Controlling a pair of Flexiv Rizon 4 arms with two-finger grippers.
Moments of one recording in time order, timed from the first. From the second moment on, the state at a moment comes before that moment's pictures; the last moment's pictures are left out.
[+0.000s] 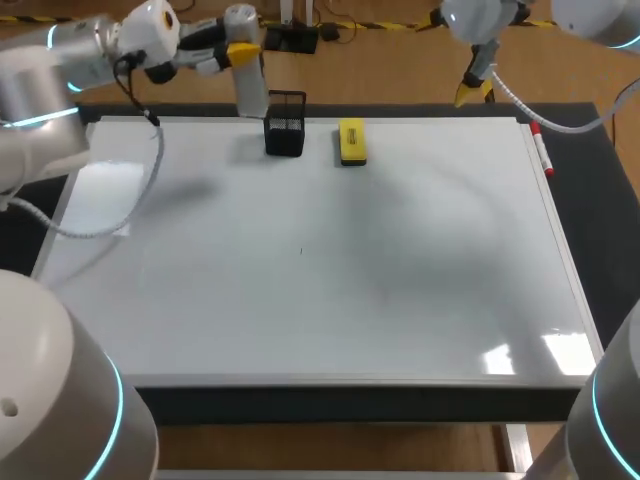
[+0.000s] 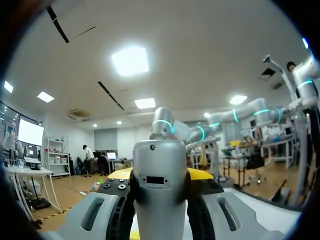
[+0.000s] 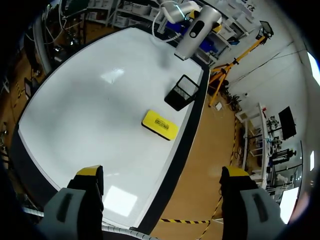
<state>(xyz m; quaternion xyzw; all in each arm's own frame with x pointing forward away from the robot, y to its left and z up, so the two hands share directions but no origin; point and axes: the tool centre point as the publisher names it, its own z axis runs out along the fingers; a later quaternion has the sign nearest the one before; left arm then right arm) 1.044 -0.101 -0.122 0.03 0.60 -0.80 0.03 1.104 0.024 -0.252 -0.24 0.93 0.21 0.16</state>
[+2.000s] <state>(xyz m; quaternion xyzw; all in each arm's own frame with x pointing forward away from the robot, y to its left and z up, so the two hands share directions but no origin) 1.123 -0.142 -0.230 0.01 0.60 -0.80 0.00 1.104 0.024 -0.252 -0.24 0.93 0.21 0.16</state>
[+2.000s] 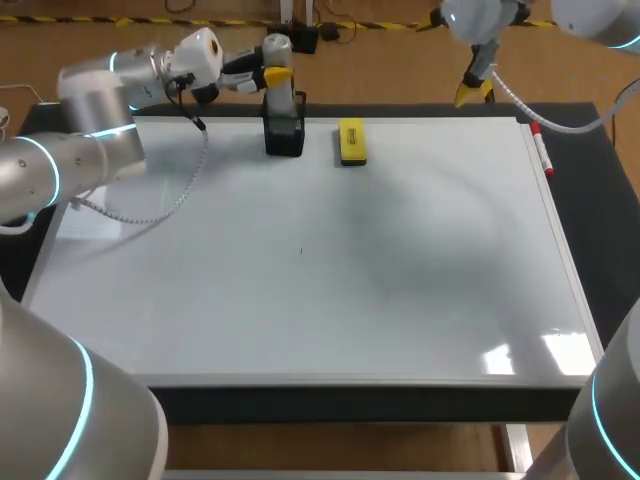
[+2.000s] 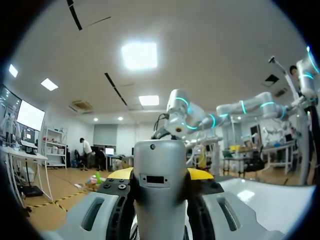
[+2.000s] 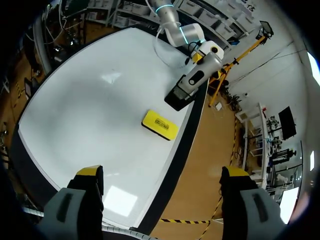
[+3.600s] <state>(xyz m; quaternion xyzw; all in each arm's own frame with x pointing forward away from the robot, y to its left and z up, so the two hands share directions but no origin) 1.130 -0.105 -0.243 0.05 0.65 -0.76 0.02 1.104 0.024 -0.252 -0.24 0.93 0.21 0.16</state>
